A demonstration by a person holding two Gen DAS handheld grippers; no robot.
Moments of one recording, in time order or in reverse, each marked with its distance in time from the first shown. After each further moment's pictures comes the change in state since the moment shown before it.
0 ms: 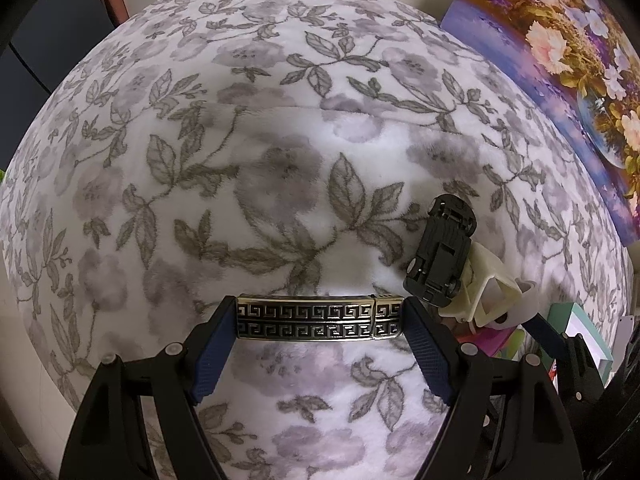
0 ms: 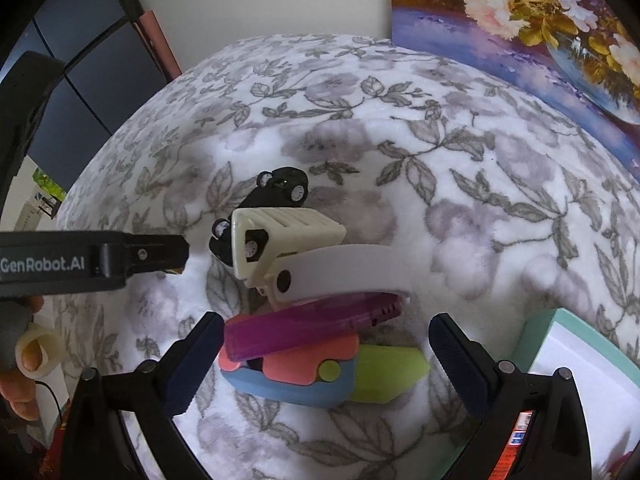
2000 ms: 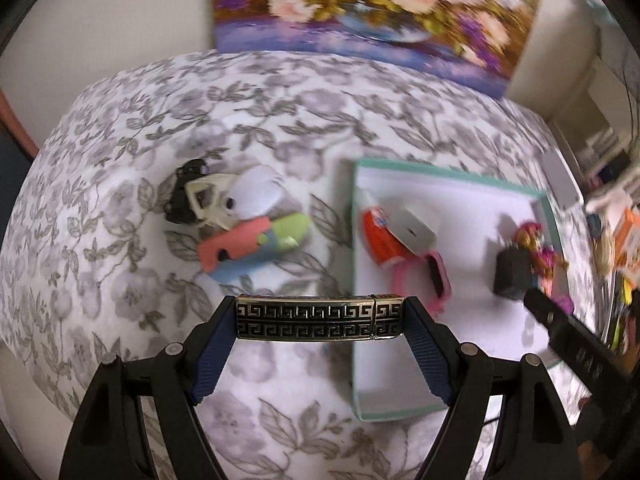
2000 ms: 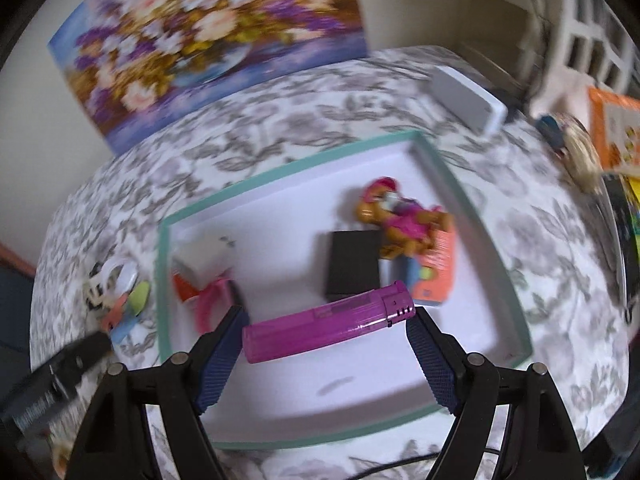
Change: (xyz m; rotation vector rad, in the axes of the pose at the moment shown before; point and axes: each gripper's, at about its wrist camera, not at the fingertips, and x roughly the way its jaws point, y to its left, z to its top) left arm -0.080 -0.129 -0.131 0.511 -0.131 -0.113; right arm -0.195 -0.121 -0.169 0.828 -0.116 -0.423
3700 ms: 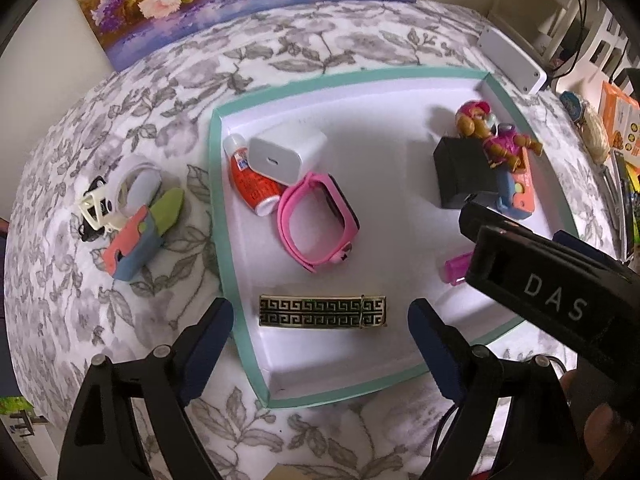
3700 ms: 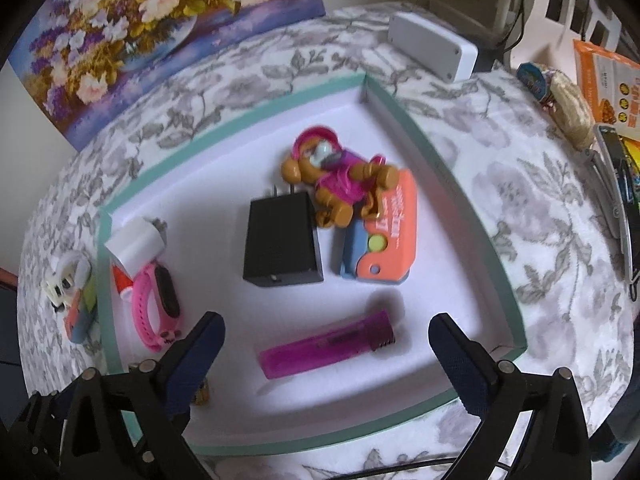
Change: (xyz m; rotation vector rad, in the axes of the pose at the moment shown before) left arm 0.033 -0.082 -0.025 0.283 0.117 0.015; right arm 0.036 -0.034 -0.002 0.045 0.092 -0.048
